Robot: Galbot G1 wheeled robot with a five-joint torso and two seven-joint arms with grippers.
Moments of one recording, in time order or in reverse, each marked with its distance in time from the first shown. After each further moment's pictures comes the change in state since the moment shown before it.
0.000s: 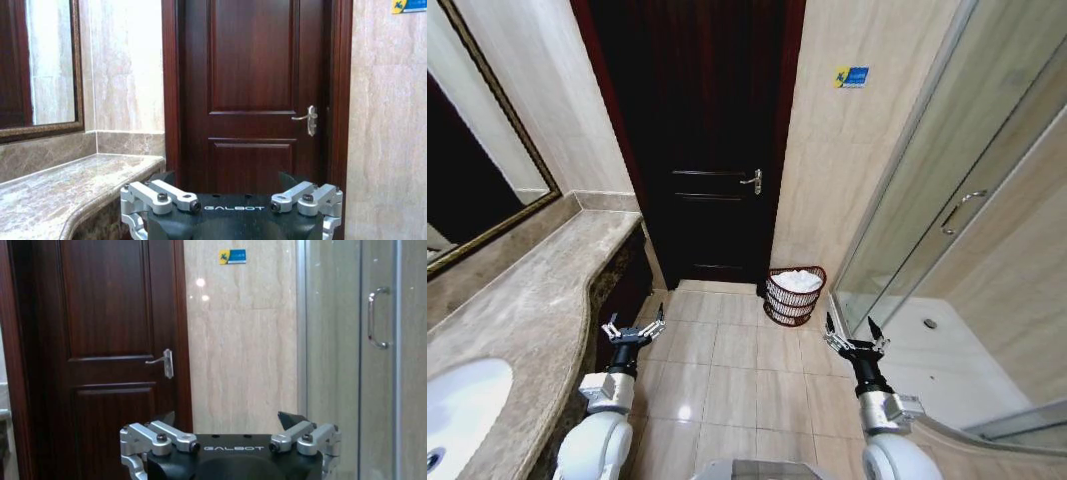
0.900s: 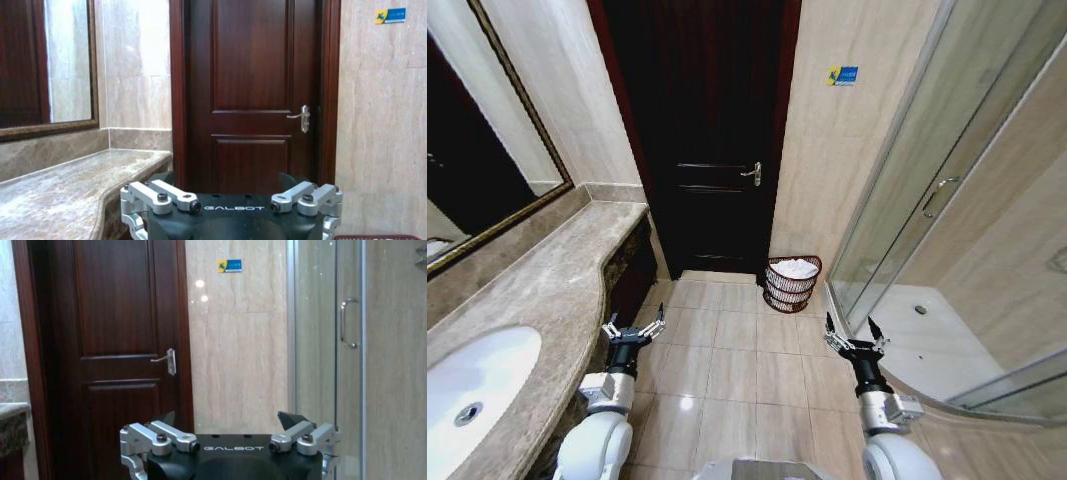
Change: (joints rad) left arm 0.000 0.000 0.000 0.000 0.000 0.000 0.000; right arm 0.000 0.000 0.000 0.000 0.000 0.000 0.000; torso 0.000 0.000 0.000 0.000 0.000
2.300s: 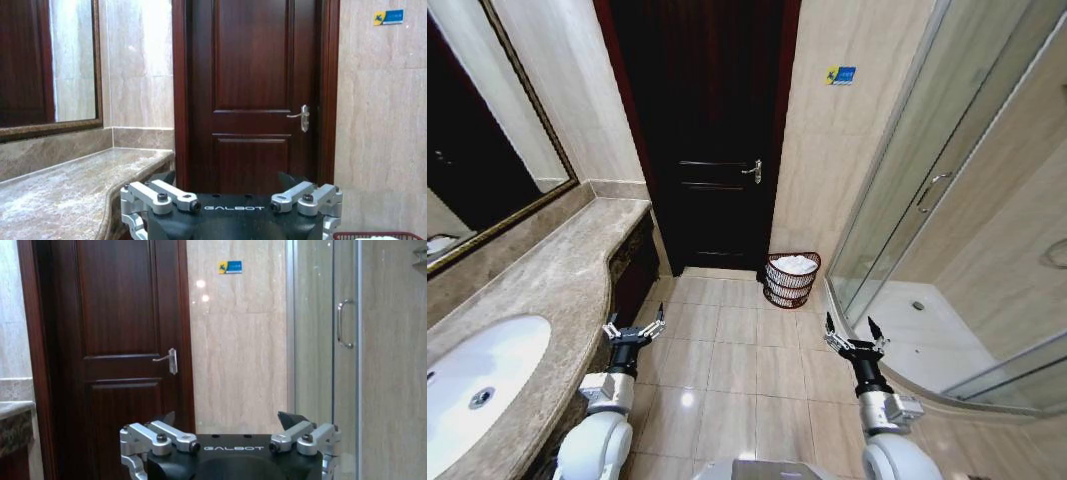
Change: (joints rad) left arm 0.000 0.000 0.000 0.000 0.000 0.000 0.000; right arm 0.000 0.000 0.000 0.000 0.000 0.000 0.000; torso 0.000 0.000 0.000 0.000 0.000
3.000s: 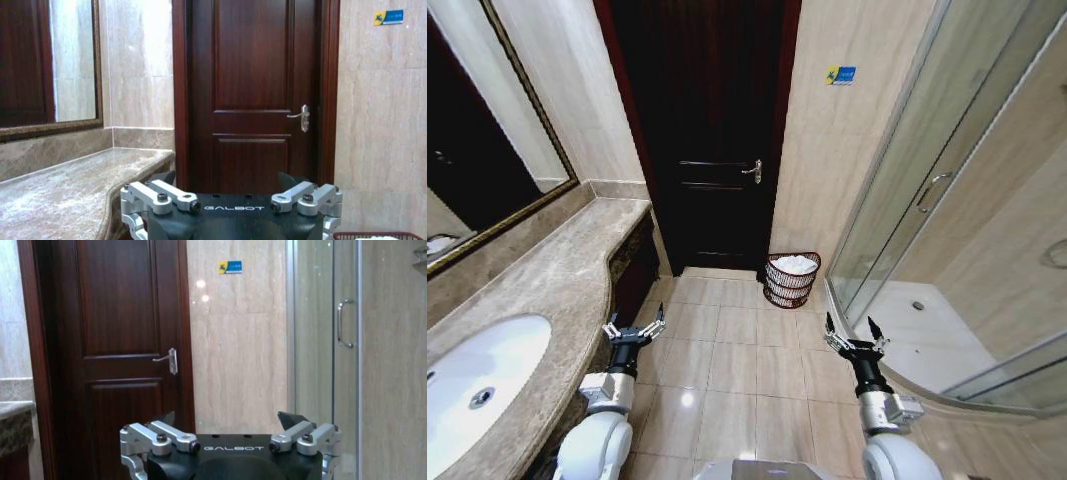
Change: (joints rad) left arm 0.000 0.000 0.000 0.000 0.000 0.000 0.000; right arm 0.000 0.000 0.000 0.000 0.000 0.000 0.000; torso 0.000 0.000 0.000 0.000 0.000
